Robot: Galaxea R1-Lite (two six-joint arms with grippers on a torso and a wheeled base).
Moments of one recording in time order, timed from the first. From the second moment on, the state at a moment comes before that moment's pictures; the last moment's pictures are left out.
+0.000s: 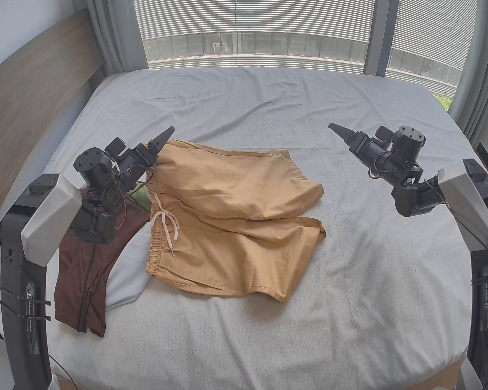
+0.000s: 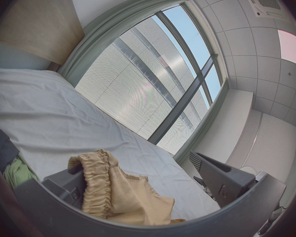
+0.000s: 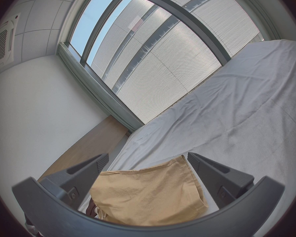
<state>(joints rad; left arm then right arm) -0.08 2.49 -1.47 -1.38 -0.44 -0.71 0.12 2.45 -1.65 -0.96 0.43 0.67</state>
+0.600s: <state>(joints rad) -0.07 2.39 -1.44 -1.02 -0.36 -0.70 0.12 2.35 -1.27 -1.10 0.43 0.65</state>
